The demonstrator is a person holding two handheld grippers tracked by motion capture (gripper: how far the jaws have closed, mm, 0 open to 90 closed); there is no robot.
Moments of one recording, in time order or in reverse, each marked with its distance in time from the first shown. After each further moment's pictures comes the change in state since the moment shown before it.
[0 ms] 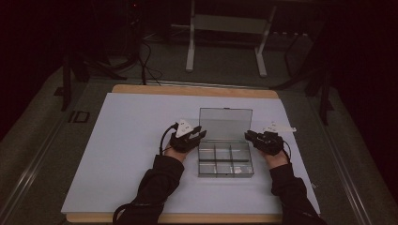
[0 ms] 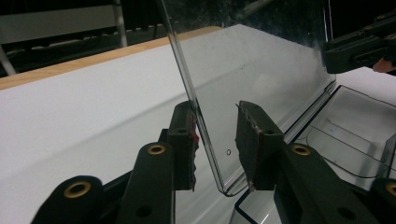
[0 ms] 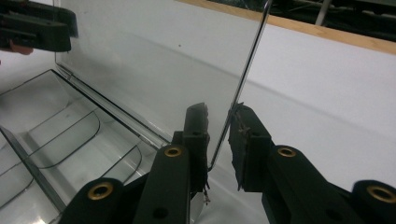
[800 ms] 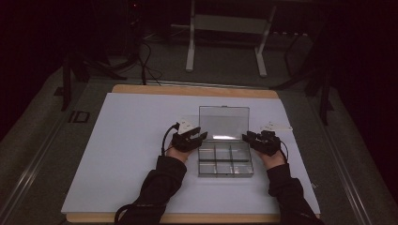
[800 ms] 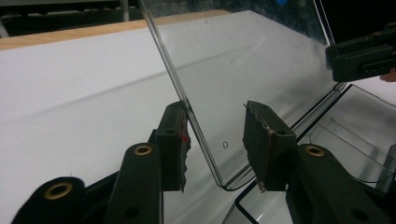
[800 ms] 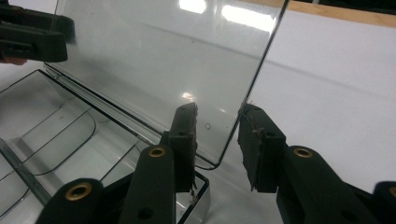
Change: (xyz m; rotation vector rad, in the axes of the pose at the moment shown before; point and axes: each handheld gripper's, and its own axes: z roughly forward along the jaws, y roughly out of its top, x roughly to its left) left arm 0.000 -0.002 0.008 0.067 0.007 -0.106; right arm 0.003 -0.001 0.008 0.046 -0.022 0.061
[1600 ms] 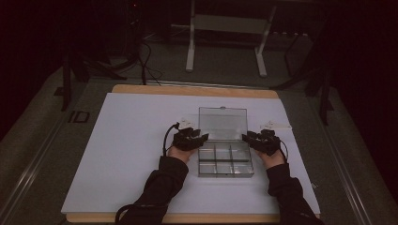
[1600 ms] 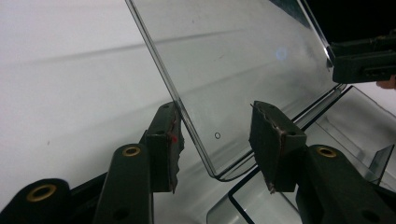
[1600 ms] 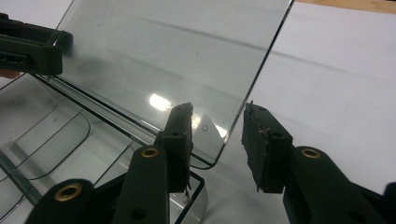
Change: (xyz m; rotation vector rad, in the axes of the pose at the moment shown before) left arm 0.002 0.002 0.006 0.085 -0.024 -0.149; right arm -0.001 0.001 0.002 0.027 -0.015 0.037
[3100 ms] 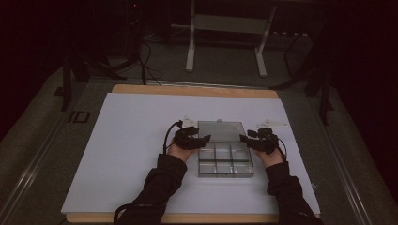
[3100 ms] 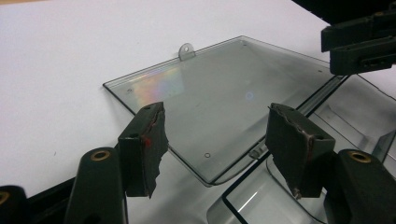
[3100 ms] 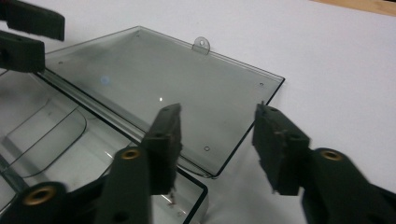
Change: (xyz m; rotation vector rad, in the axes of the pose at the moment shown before) left arm -0.007 0.011 -0.003 0.050 0.009 0.102; right arm 0.005 0.008 0.004 0.046 -0.020 -0.042
